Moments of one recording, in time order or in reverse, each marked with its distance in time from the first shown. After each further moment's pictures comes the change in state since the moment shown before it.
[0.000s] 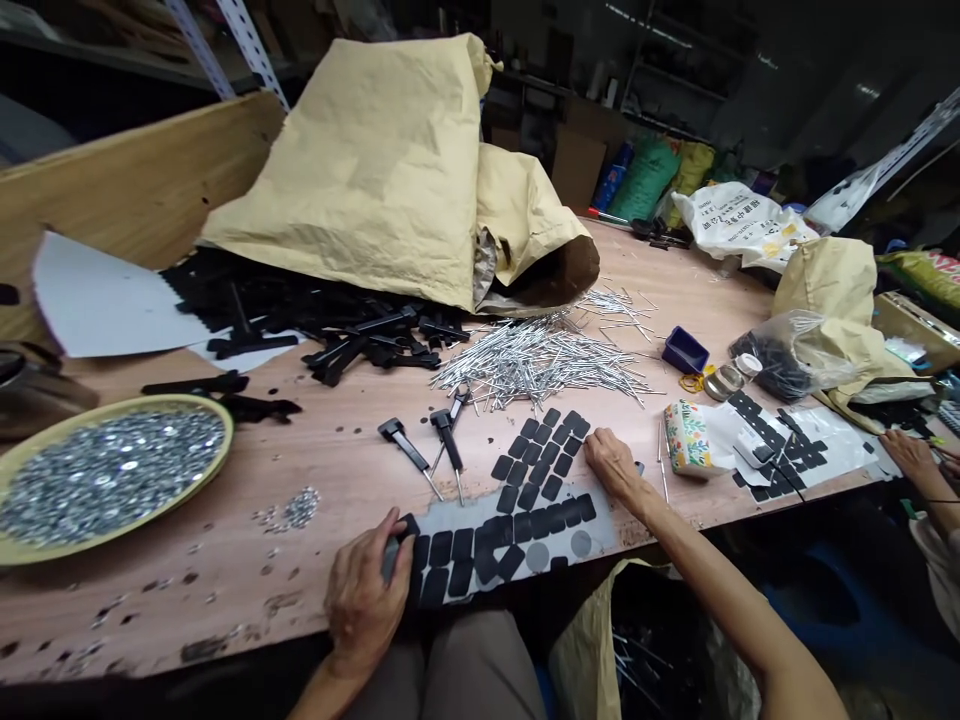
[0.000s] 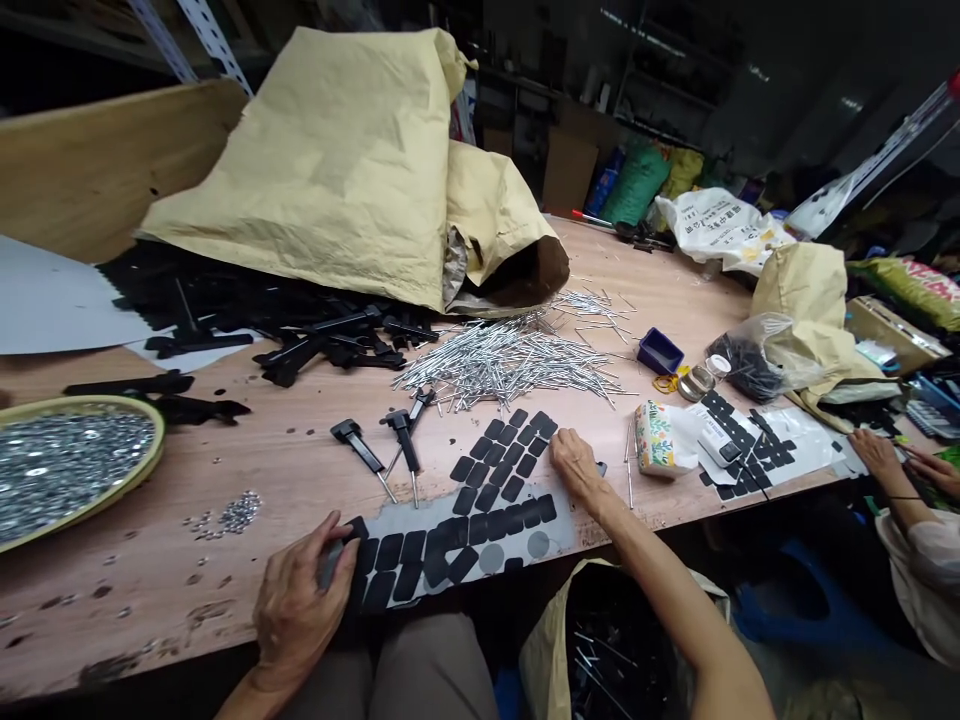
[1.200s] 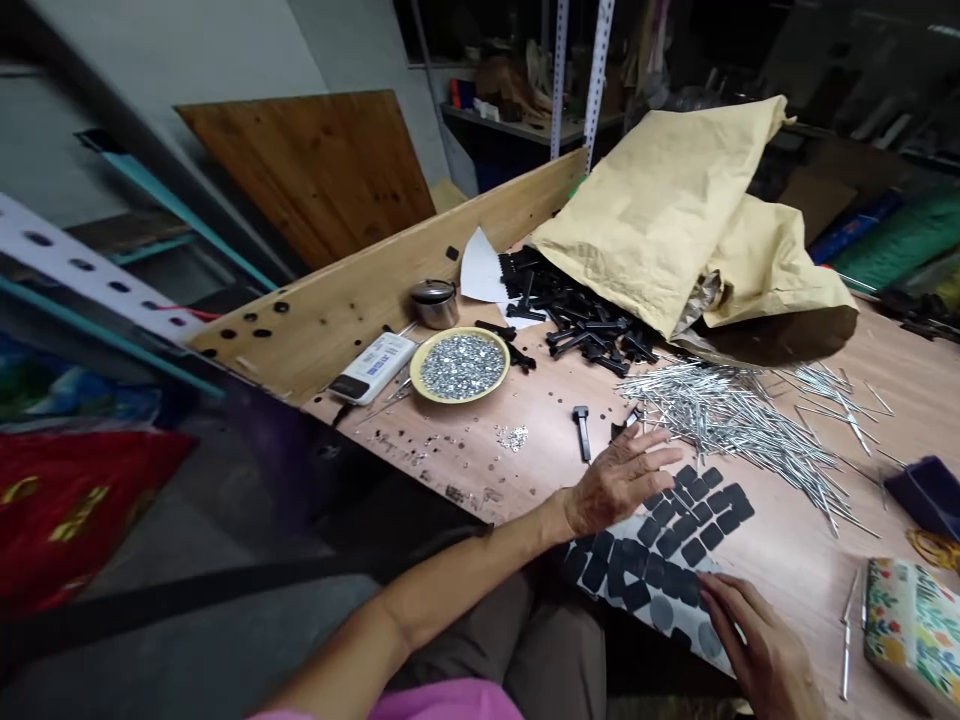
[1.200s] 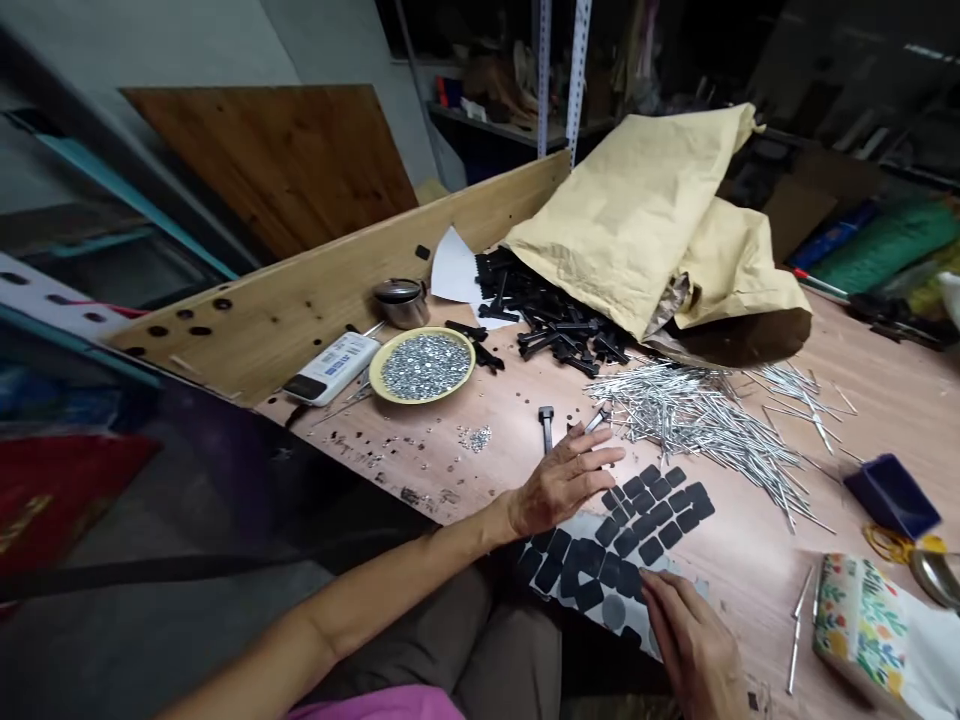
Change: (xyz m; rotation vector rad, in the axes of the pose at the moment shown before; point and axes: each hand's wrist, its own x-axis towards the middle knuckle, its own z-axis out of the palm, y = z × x) left_hand 0.120 0.022 0.020 -0.516 -0.106 0.219; right_hand -0.046 -0.054 -0.073 0.677 0.238 -0.292
